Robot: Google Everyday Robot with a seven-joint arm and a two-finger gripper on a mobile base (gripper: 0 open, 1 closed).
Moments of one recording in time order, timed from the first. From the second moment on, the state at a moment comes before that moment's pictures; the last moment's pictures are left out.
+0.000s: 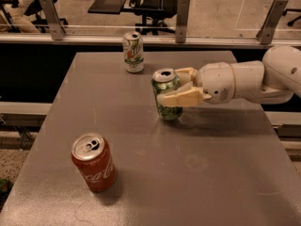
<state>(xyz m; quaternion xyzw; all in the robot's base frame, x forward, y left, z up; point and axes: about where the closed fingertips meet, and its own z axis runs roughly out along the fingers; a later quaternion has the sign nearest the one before) 0.507 -0.041 0.905 -0.53 0.55 0.45 0.46</state>
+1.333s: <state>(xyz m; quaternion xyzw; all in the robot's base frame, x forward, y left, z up) 0.497 -0.032 0.895 -0.52 0.49 0.49 0.49</state>
